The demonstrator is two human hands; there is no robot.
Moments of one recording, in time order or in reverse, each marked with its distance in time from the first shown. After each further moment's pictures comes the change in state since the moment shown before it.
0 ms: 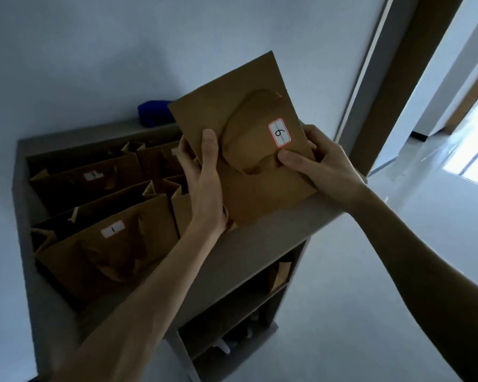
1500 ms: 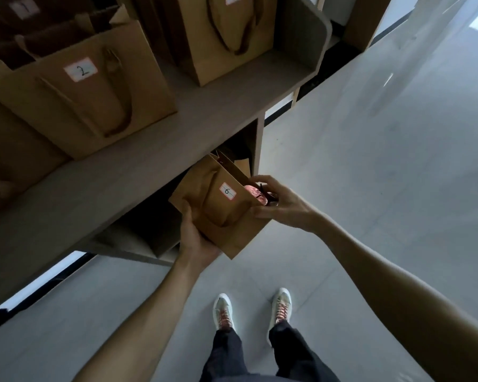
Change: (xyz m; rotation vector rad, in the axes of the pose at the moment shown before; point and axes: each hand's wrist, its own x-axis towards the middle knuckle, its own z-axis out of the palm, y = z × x) left_hand -0.166 -0.257 -0.055 -0.220 0.131 -0.992; right_hand -0.179 0.273 -0.031 0.074 -0.361 0.569
